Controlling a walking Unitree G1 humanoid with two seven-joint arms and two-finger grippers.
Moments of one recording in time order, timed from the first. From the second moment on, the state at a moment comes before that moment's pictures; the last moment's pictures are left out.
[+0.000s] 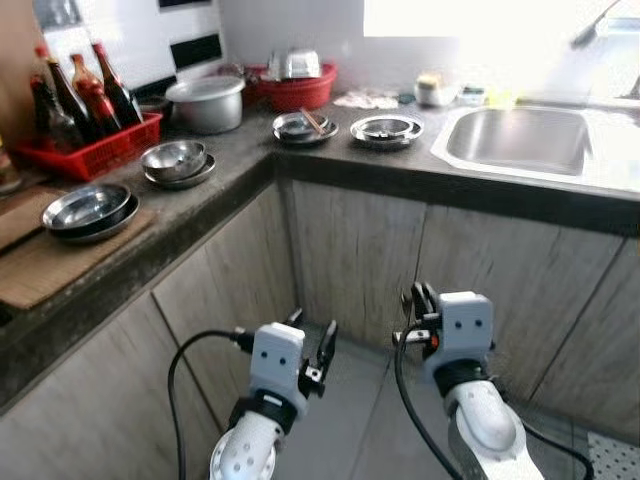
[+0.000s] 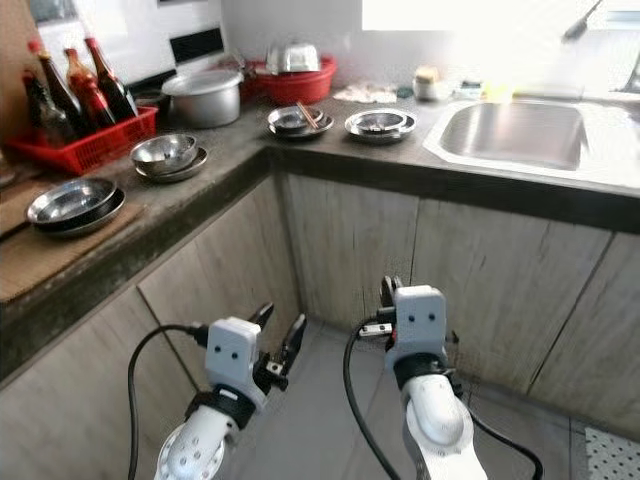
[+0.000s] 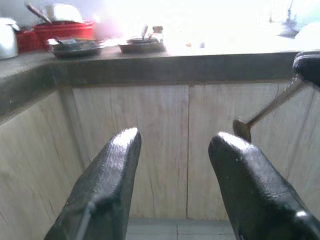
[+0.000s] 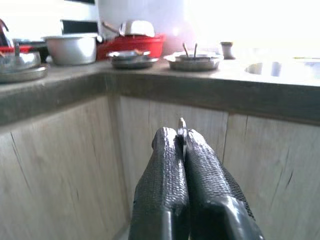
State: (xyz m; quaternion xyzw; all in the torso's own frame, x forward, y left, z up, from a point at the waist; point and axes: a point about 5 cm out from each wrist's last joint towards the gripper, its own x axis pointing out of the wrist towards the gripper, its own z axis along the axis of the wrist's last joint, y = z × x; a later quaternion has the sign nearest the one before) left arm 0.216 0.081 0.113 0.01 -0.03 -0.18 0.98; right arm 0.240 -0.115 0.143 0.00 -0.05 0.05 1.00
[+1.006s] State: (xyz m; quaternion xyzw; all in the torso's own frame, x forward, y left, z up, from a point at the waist) left arm 0.219 0.075 0.117 0.01 -0.04 -0.18 0.98; right arm 0.245 -0.118 0.148 0.00 -0.06 0.05 1.00
